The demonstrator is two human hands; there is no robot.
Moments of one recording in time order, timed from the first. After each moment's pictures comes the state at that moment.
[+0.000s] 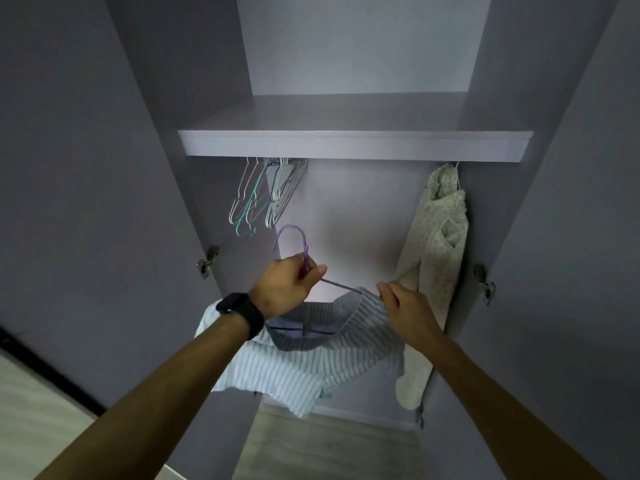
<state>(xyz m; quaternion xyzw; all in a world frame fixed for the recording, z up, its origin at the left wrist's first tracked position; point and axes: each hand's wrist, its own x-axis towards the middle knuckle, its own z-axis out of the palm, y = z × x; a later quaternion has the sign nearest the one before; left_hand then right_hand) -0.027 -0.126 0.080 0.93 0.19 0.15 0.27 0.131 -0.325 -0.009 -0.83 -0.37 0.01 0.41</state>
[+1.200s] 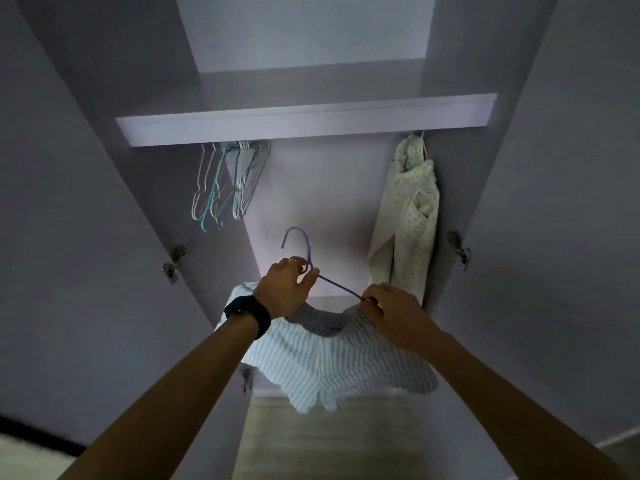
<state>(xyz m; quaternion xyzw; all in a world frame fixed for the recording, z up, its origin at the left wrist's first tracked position) 0.012 -0.117 0.015 0.94 0.19 0.08 0.28 0.109 -0.343 -0.033 -0.86 -0.43 0.02 0.28</state>
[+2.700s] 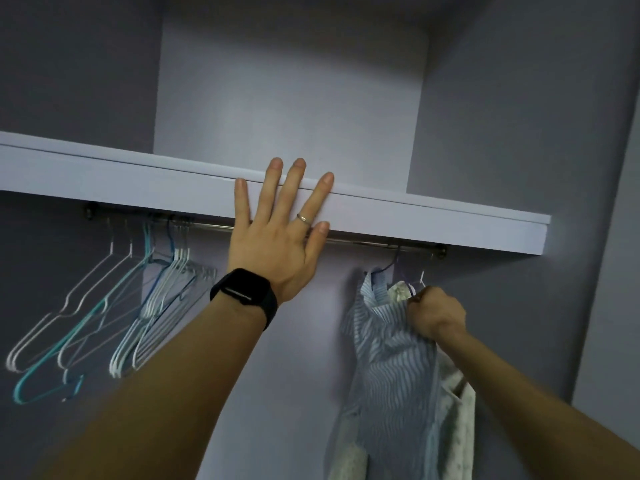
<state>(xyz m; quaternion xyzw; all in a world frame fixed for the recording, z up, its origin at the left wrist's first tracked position) 0.263 0.008 0.082 0.80 0.07 0.58 -0.12 0.419 -0.215 0.036 -0.94 -0.06 -0.20 0.27</state>
